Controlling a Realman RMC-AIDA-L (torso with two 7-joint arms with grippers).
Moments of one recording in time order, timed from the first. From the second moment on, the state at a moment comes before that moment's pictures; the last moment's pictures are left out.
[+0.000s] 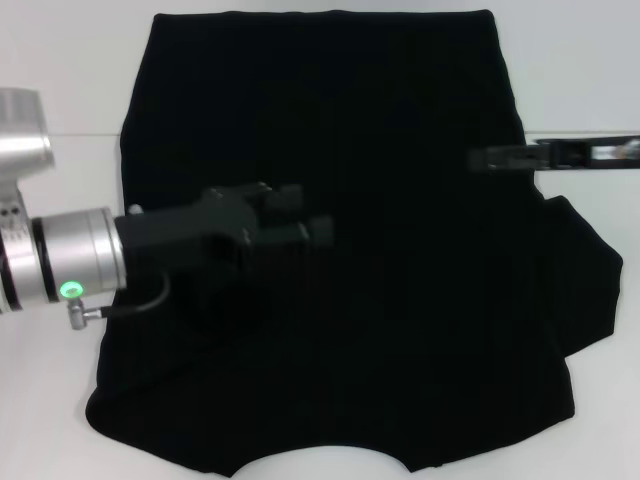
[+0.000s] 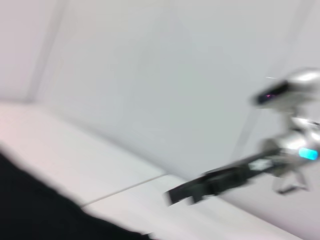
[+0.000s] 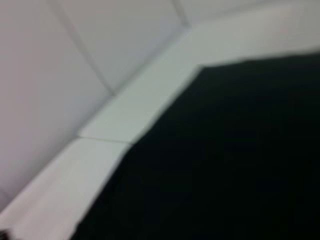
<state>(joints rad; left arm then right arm) -0.62 -2.14 0.61 0.66 1.93 1.55 -1.45 0.75 1.89 -0.88 -0.60 -1.98 -1.22 2.15</state>
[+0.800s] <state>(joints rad) -0.61 -2.15 0.76 0.65 2.02 1.59 -1.15 0.69 1.84 -0.76 -0.66 -2.42 -1.39 2.57</state>
